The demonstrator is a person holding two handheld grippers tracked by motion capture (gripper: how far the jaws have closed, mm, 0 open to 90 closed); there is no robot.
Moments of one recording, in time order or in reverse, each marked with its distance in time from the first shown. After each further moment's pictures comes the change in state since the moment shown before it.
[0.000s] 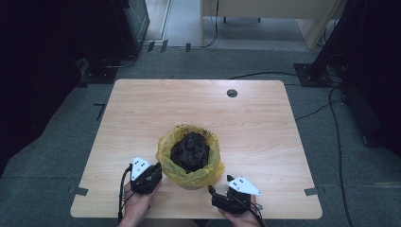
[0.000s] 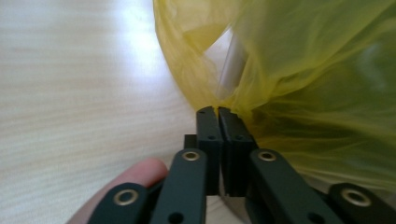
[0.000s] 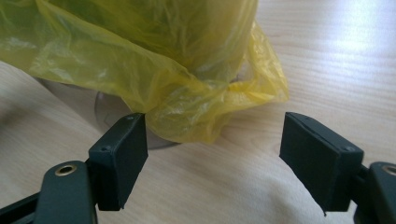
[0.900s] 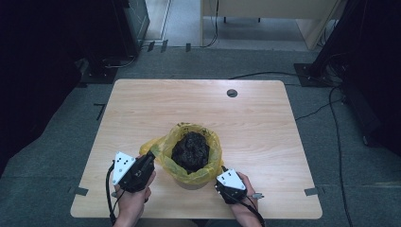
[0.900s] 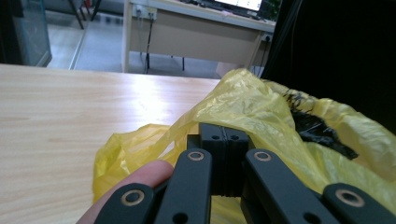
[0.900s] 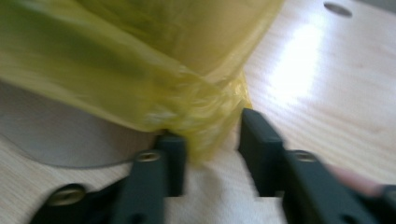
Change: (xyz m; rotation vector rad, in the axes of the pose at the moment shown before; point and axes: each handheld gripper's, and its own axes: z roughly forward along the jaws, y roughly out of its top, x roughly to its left) left arm -0.019 0.054 -0.044 -0.256 0.004 -0.033; right arm -0.001 0.011 0.028 0.001 -0.183 -0.310
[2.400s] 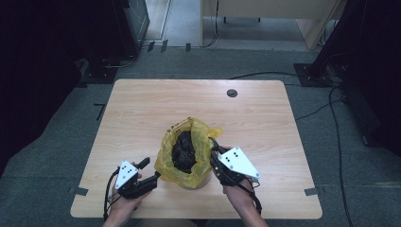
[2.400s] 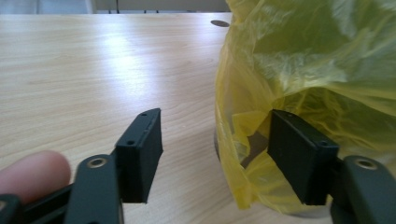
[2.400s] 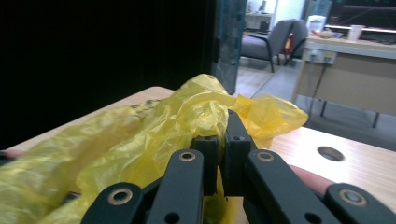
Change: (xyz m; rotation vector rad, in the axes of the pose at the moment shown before) left arm 0.048 -0.064 0.010 0.188 -0.099 0.131; right arm -0.010 0.112 -0.051 -0.411 0.112 0.117
